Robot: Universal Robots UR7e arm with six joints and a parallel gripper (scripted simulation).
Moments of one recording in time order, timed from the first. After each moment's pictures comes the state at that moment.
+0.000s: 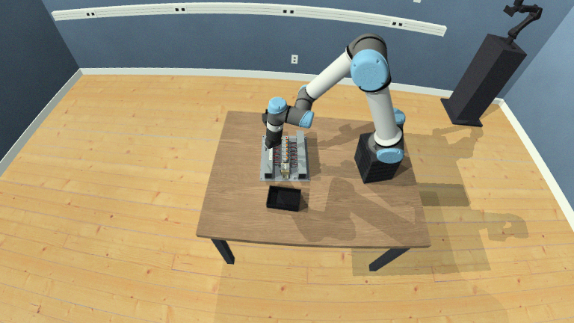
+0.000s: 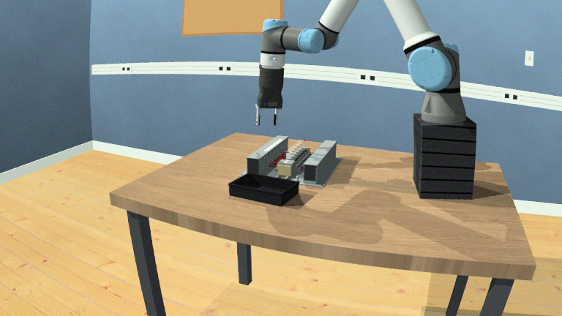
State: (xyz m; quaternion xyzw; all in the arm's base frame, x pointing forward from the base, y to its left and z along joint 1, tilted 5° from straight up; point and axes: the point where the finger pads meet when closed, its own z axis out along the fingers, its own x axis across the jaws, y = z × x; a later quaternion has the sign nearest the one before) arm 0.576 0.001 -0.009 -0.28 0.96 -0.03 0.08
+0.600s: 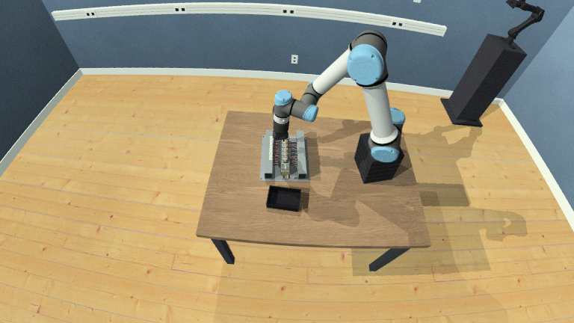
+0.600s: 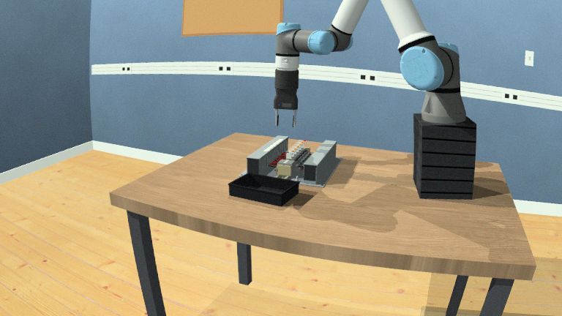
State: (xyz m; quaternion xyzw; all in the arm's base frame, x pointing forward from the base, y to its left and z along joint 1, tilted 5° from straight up) arm 0.536 -0.059 -0.026 -0.14 0.99 -0.01 0.06
